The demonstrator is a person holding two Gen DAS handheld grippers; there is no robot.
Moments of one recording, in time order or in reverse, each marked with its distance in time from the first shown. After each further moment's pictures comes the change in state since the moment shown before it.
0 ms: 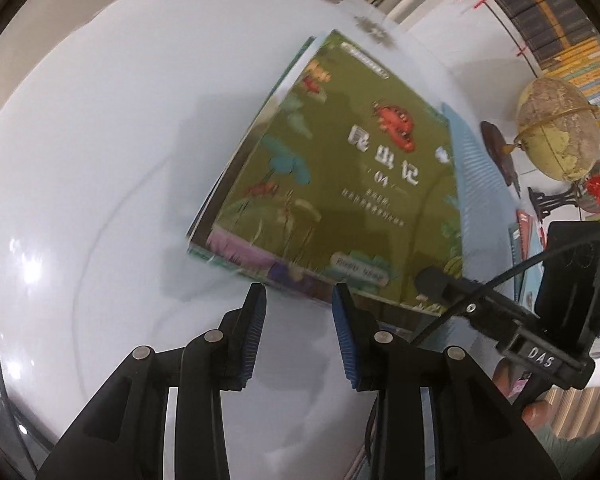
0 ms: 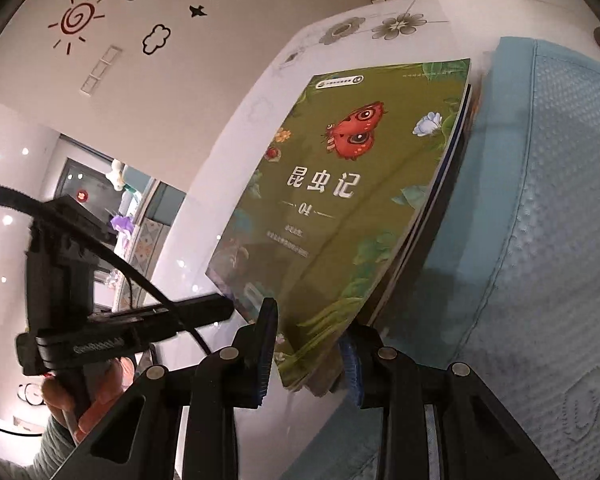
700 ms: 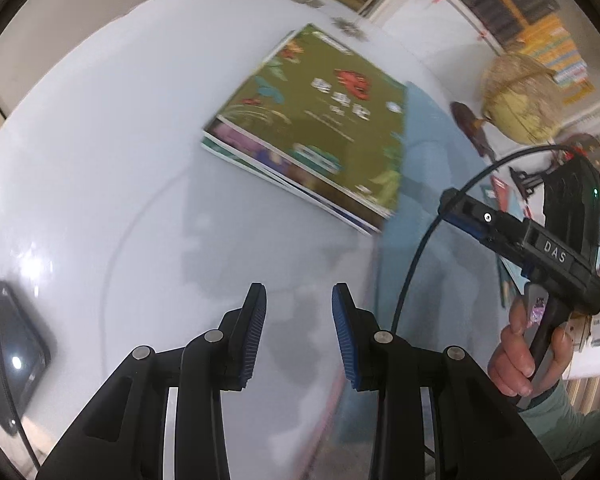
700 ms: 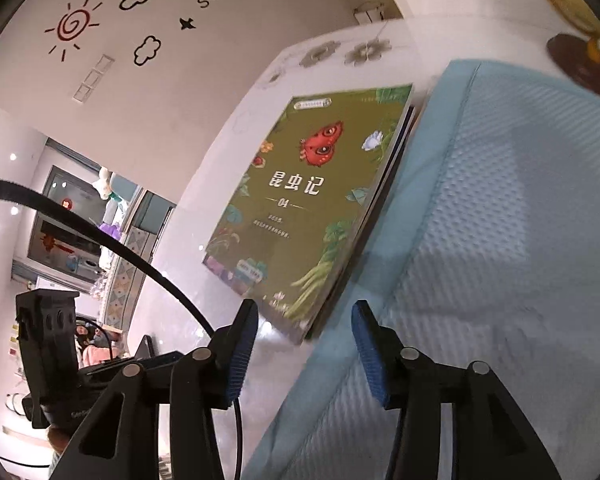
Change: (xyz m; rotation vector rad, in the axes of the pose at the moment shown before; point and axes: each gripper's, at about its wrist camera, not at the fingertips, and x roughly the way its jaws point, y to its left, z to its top) left arm -0.054 -0.021 -0.091 0.028 -0.059 -0.009; right arm -0.072 0.006 -0.030 0.022 -0.062 -0.080
